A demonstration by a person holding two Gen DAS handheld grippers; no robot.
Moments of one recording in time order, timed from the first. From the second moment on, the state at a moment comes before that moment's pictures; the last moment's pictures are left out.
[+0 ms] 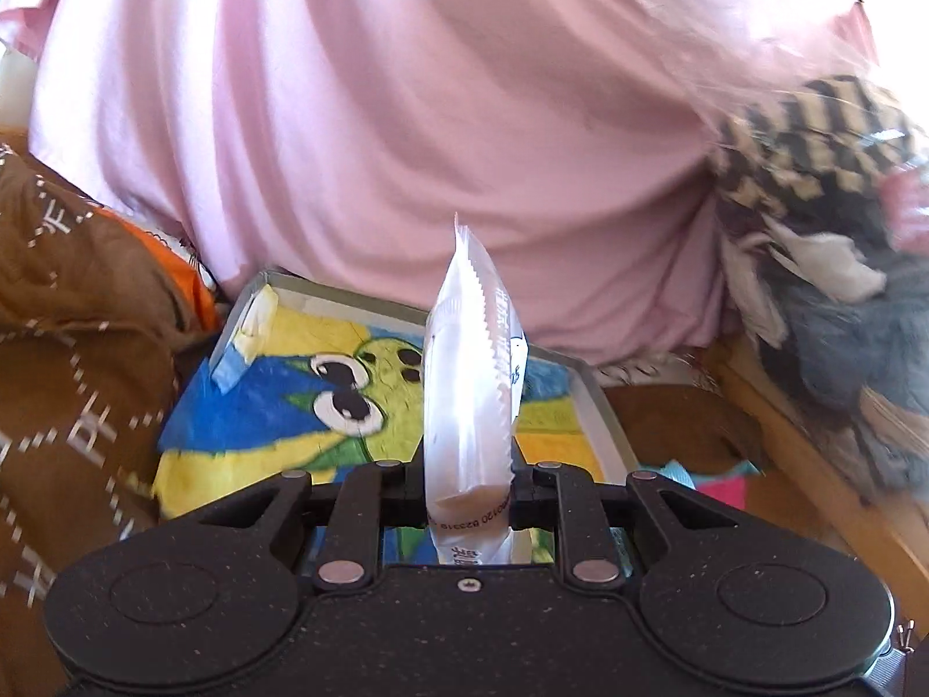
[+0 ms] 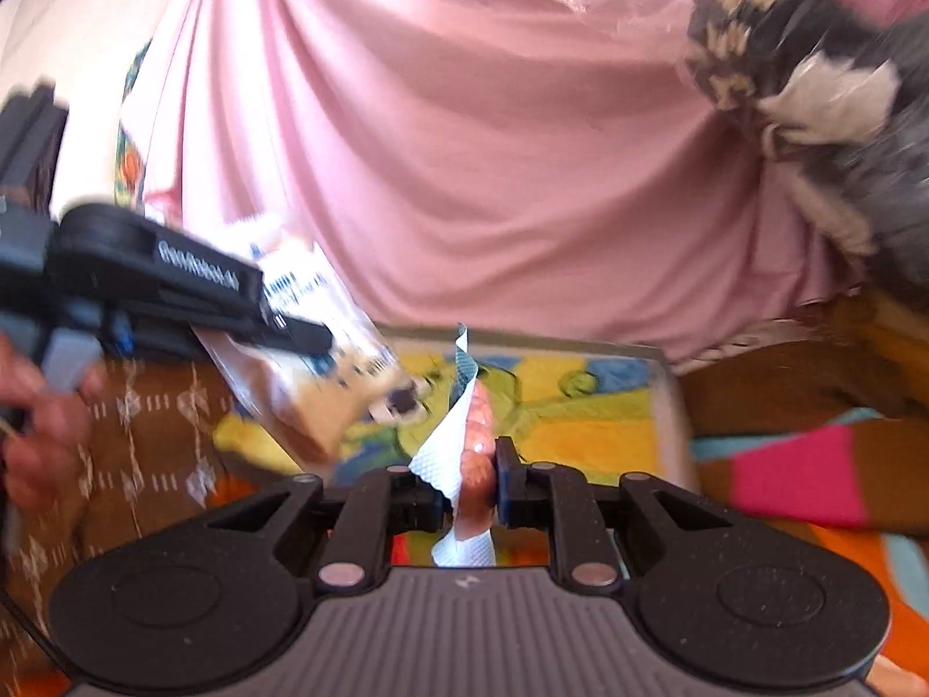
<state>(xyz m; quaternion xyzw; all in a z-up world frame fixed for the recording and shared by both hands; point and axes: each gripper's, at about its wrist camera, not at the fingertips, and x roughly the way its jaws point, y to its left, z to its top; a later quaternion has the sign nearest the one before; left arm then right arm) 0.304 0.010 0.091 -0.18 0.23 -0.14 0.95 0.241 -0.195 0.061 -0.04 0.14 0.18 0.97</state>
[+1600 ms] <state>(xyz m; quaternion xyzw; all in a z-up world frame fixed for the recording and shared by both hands) 0.277 -0.004 0.081 -0.06 0.20 0.06 0.98 0.238 -0.216 0.069 -0.04 0.08 0.08 0.99</state>
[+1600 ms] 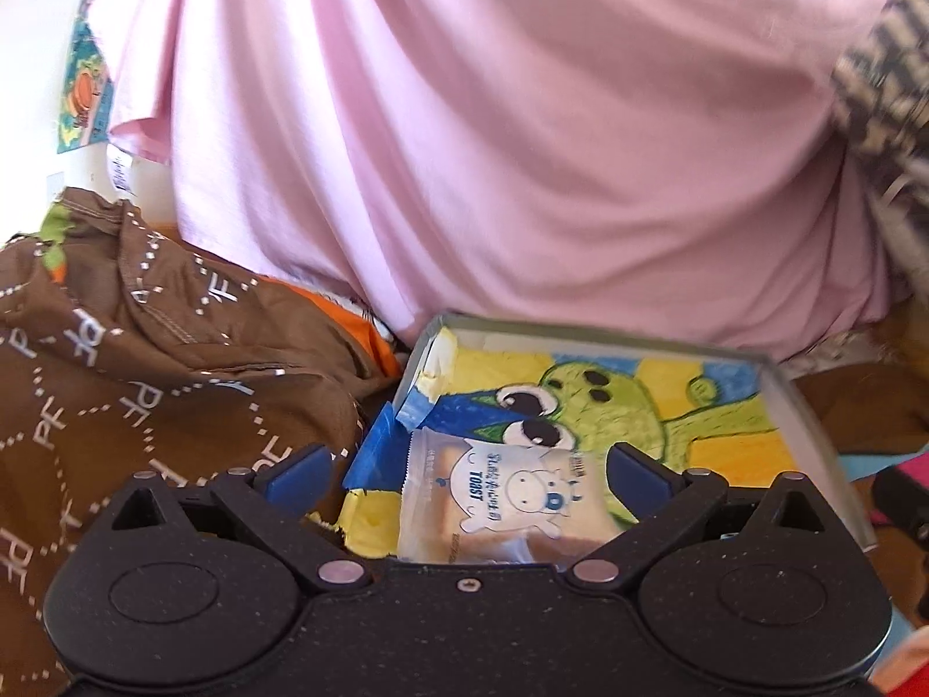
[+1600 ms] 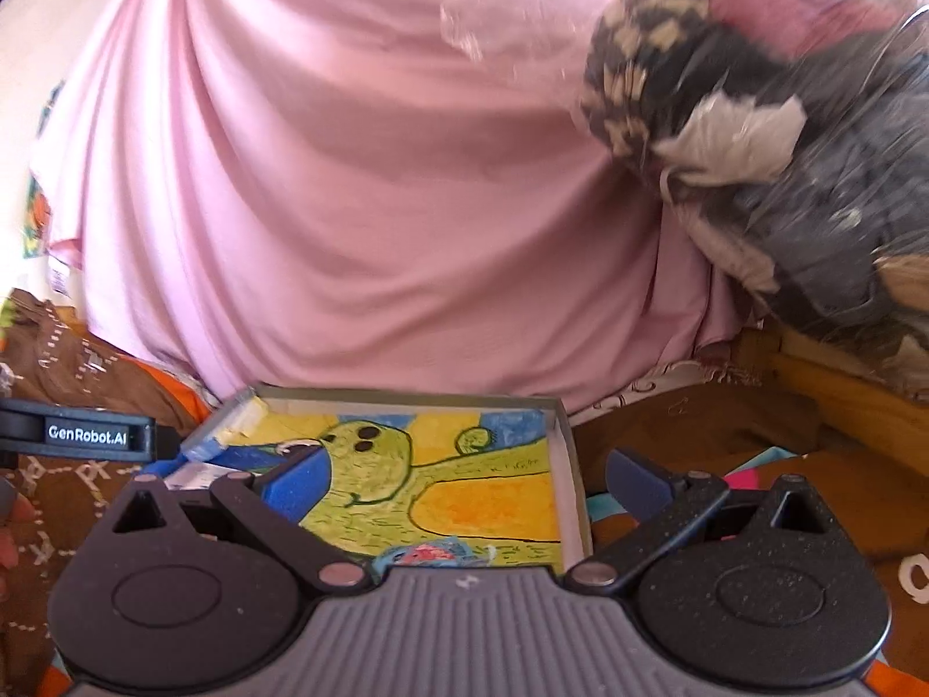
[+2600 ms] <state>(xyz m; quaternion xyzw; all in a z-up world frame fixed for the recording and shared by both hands) 0.098 0.055 0.029 -0.05 0.30 0.02 0.95 0.064 -0.191 0.016 -0.09 0.11 0.14 0.98</state>
